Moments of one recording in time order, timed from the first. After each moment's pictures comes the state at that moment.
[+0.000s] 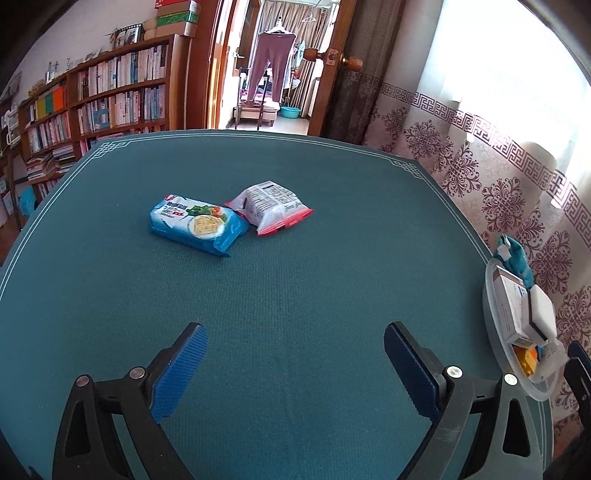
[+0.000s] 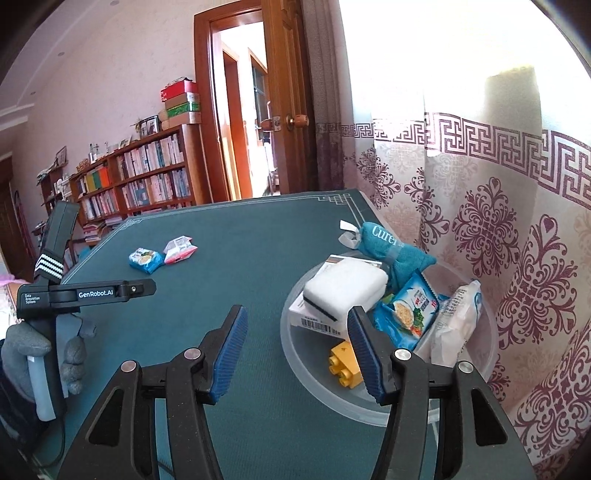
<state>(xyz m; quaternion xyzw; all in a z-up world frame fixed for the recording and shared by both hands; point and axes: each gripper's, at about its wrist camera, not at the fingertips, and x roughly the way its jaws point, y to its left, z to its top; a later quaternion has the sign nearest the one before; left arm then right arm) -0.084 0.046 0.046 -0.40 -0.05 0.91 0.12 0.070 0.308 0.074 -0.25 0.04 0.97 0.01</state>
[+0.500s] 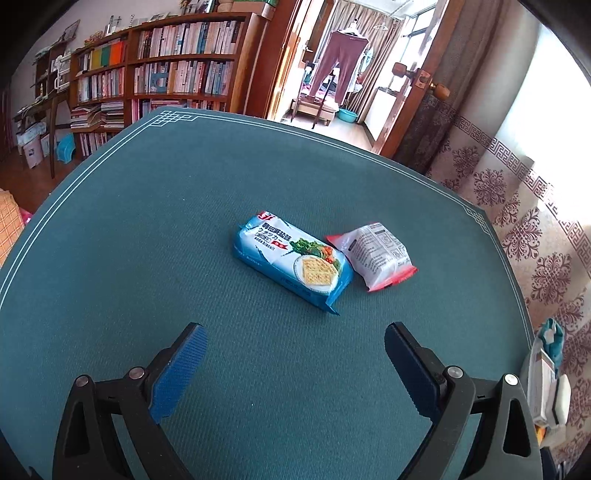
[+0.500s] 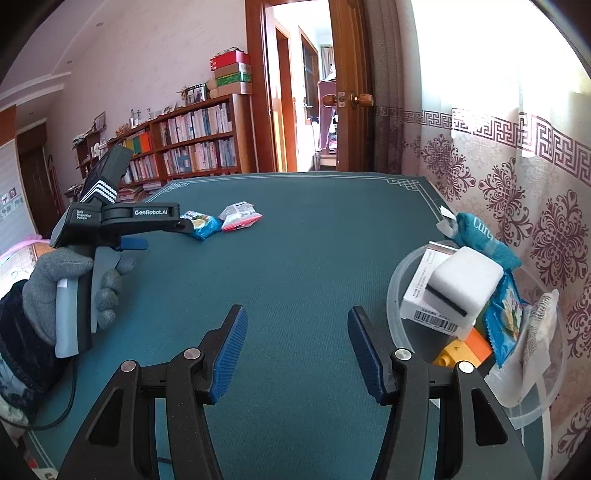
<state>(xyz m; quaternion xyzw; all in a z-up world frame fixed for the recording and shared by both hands) -0.138 -0.016 0.041 -0.42 -0.13 0.90 0.03 0.041 0.240 0.049 -0.29 0.00 0.95 -0.07</state>
